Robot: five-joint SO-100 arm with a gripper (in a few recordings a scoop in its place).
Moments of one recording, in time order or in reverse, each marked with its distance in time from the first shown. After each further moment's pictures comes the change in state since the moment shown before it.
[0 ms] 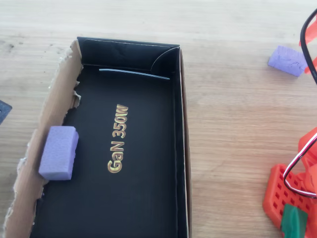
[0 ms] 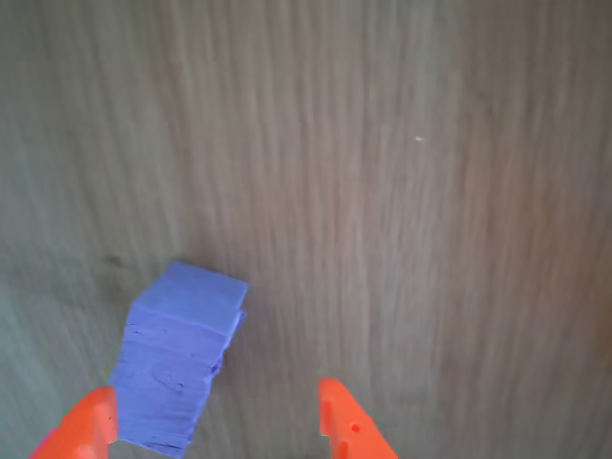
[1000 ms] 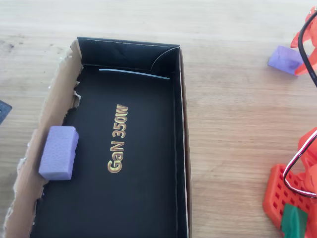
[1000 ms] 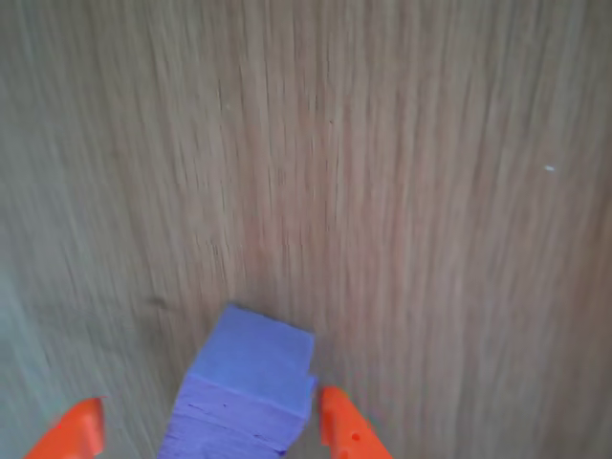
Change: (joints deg) arm -1.1 -8.7 0.1 -12.7 -0.8
